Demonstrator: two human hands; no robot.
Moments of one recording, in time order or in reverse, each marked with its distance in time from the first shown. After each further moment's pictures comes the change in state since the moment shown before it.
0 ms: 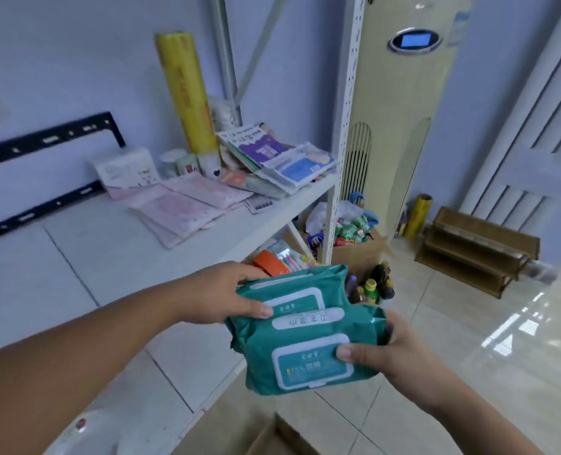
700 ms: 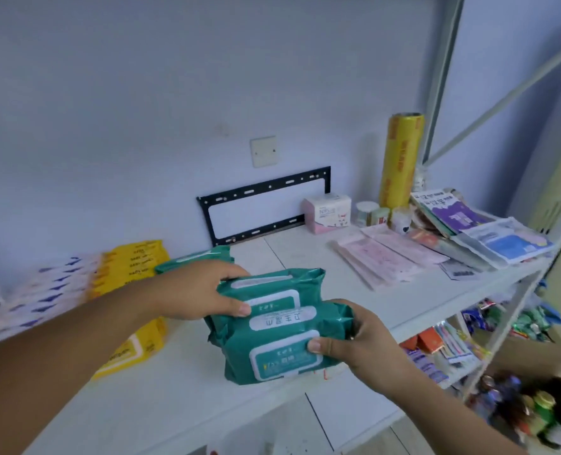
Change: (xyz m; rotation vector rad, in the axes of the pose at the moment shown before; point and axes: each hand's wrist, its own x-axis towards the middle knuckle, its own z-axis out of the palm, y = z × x) left_hand -0.334 -0.163 -0.165 0.215 0.403 -0.296; right_hand 0.107 -0.033 0.353 -0.184 -0.346 -0.222
